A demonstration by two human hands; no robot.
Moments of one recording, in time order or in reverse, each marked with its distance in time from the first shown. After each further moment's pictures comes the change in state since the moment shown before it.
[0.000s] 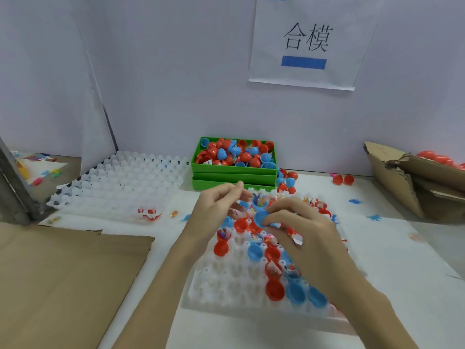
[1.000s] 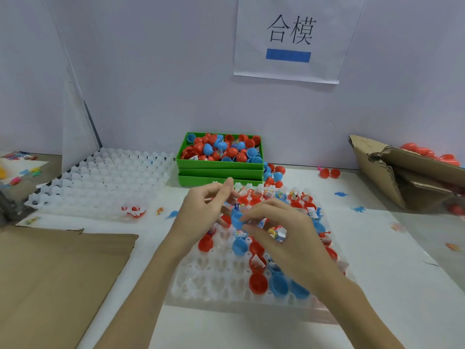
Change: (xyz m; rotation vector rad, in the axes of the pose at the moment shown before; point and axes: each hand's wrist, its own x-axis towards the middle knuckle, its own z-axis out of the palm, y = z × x) left_hand 0.000 -0.005 0.009 0.188 0.009 0.031; right_hand -0.005 0.004 0.007 0.296 -0.056 0.159
